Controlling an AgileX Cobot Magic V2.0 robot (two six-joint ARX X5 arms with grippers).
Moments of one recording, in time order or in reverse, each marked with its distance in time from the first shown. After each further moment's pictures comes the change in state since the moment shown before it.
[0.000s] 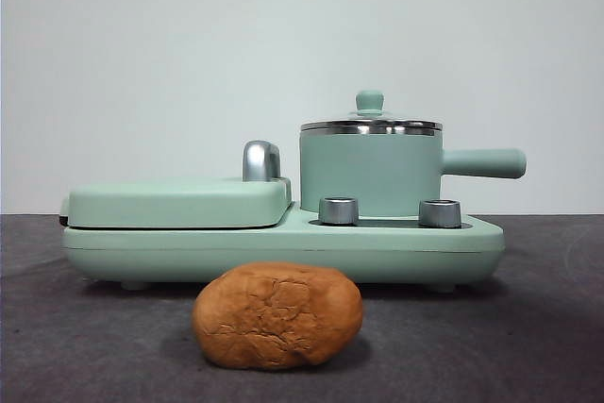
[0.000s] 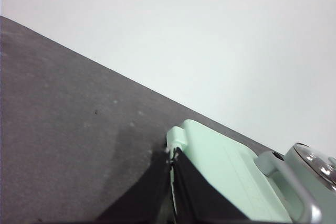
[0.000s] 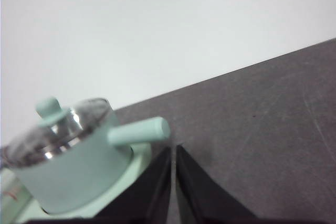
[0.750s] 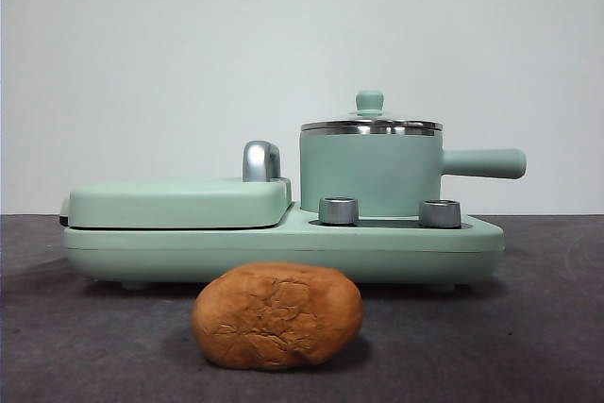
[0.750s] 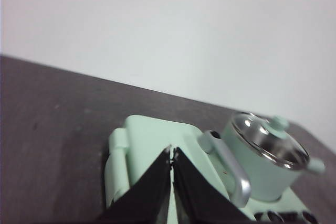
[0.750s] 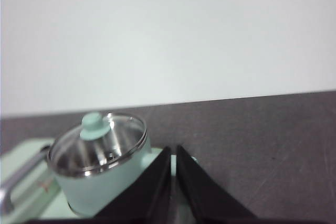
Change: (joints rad) left arm 0.000 0.309 0.377 -0.148 0.249 0.195; right arm 0.000 0.306 0.391 -0.148 -0.136 -0.230
